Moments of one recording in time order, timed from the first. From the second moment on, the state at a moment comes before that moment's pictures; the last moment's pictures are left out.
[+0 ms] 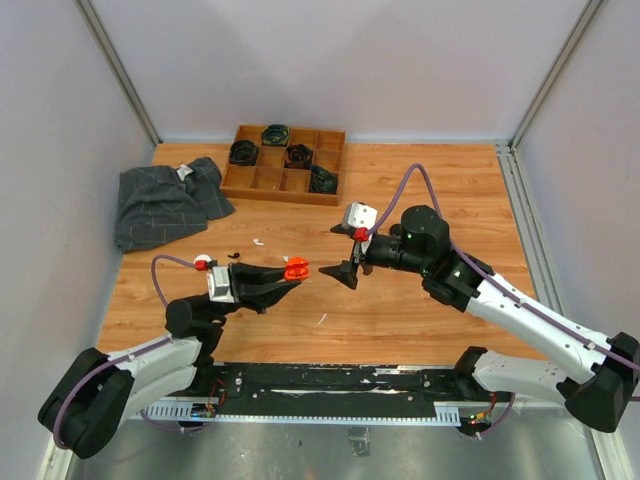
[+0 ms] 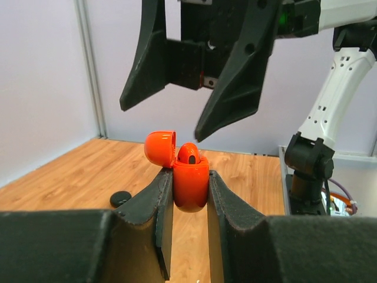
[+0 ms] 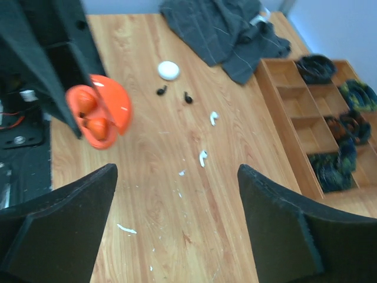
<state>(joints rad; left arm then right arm) -0.53 0.91 0.02 1.53 0.64 -0.38 0.86 1.05 0.92 -0.05 -0.38 -0.26</state>
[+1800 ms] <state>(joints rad) -0.54 1.18 0.29 1.06 0.44 -0.47 0.85 1.05 0.94 -0.28 -0.22 -0.25</state>
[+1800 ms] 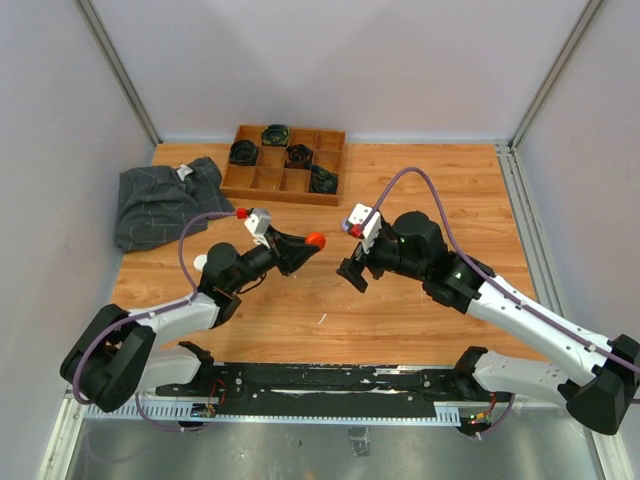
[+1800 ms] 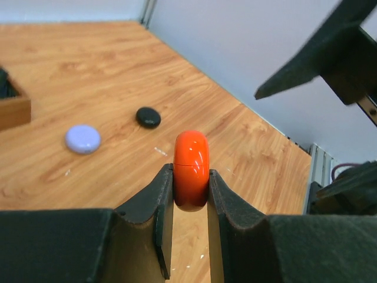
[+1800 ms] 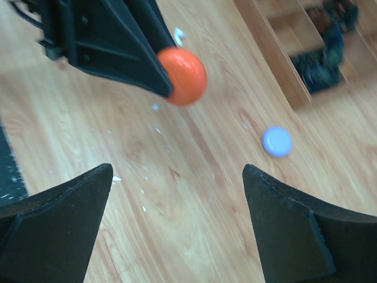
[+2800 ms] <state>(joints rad) -0.54 1.99 0.91 0.61 0.43 -0.89 0.78 1.01 0.75 -0.24 0.20 -0.03</state>
